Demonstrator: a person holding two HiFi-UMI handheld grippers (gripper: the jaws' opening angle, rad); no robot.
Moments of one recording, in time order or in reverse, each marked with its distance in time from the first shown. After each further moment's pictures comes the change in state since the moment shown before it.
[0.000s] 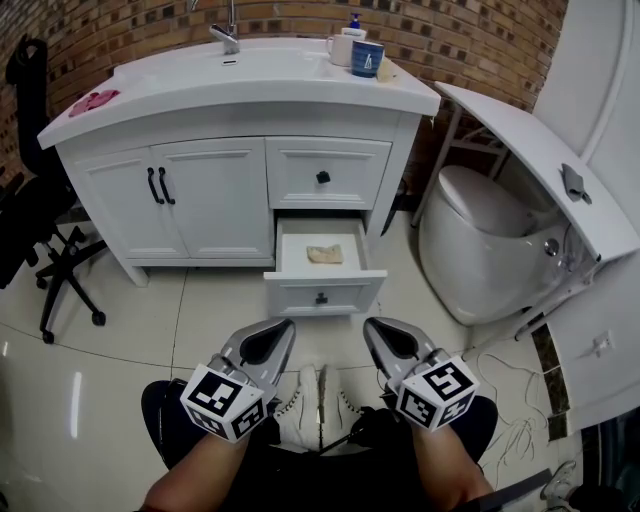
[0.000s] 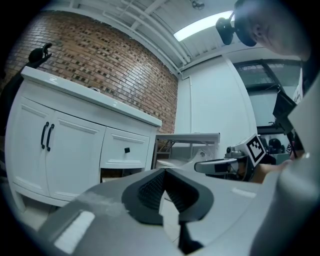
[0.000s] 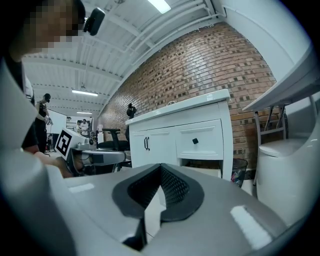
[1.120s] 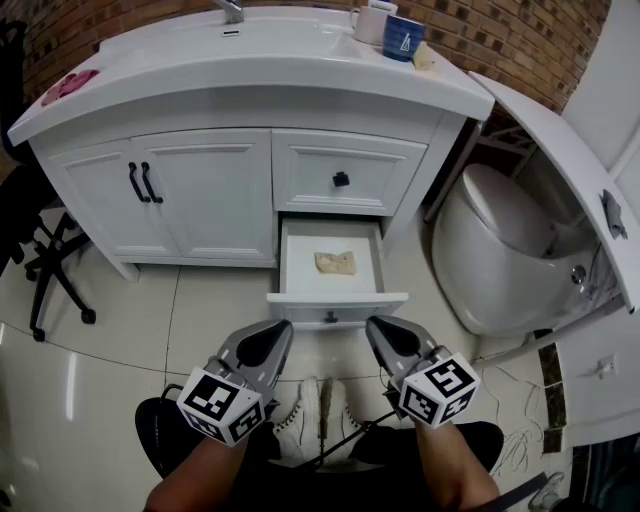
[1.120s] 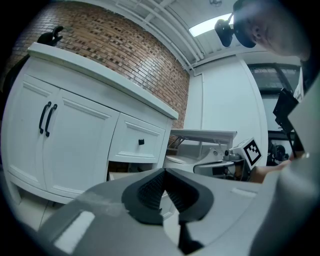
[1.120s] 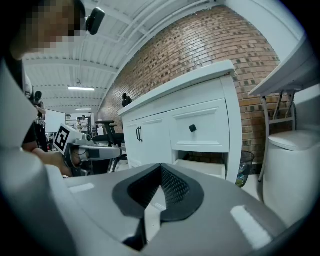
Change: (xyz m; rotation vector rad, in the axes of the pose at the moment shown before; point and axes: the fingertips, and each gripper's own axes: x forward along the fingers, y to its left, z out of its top) left arm 0.052 0.085 -0.022 -0.092 0.039 0.035; right arm 0.092 -0.058 -0.023 0.025 0.105 0.021
